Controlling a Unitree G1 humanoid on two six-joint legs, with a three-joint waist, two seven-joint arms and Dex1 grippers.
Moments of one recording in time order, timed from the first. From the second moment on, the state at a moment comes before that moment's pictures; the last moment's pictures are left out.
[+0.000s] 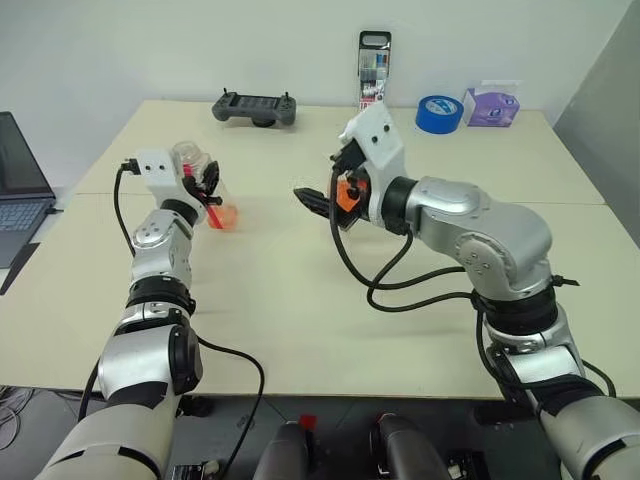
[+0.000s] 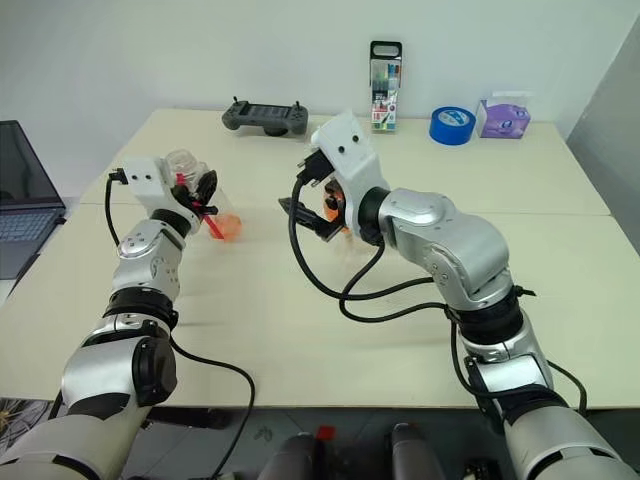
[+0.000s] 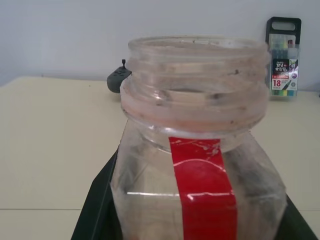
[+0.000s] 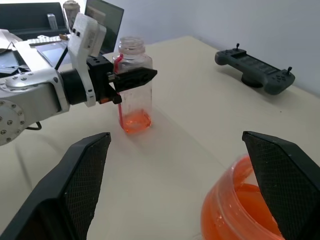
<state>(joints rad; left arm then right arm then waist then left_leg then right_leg) -0.95 0.47 0.32 1.06 -0.23 -0.15 -0.40 -0.96 -0.27 0.23 -0.26 0.46 1.02 0.29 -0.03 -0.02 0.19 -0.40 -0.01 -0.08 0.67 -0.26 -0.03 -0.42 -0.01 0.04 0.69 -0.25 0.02</state>
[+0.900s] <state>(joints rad) -0.85 0.43 0.29 0.94 -0.22 -0.14 -0.36 -0.96 -0.26 0.21 -0.25 0.37 0.97 0.37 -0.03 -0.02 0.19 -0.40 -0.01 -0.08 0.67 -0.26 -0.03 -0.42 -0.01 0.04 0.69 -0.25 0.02</state>
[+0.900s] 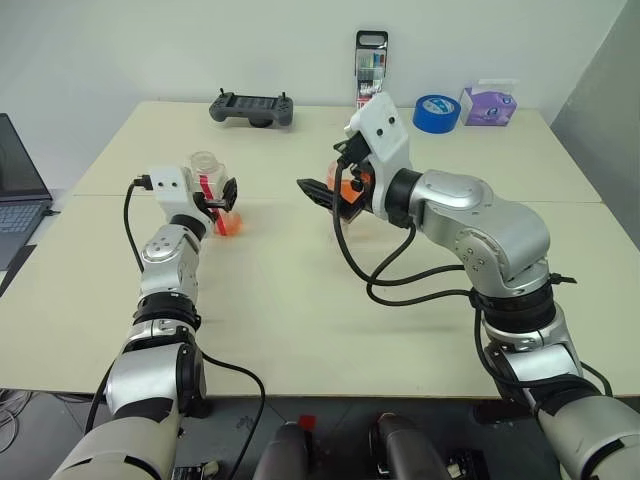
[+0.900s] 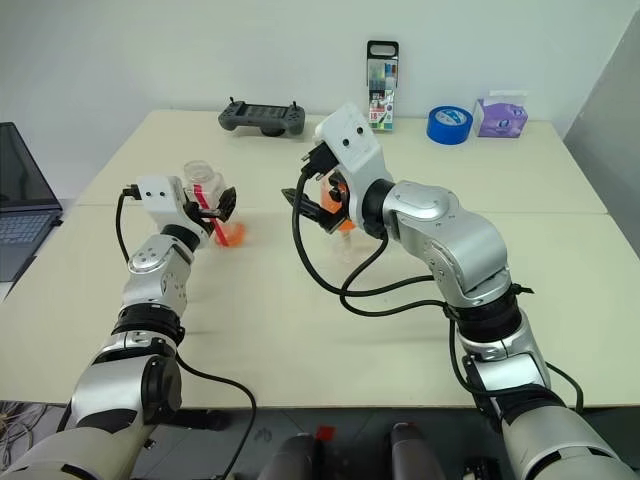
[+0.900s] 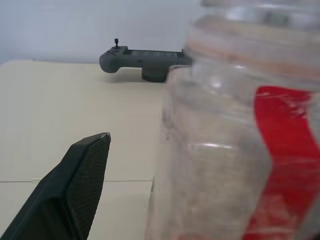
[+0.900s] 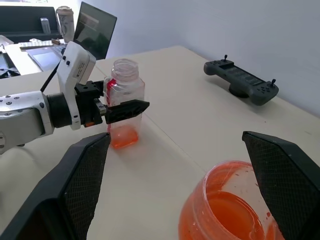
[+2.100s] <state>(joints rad) -0.58 0.50 0.29 -0.29 -0.47 0.61 -0.30 -0.85 -0.62 -0.04 -0.41 0.56 1.04 0.64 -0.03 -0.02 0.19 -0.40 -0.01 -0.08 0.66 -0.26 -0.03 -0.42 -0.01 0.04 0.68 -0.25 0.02</state>
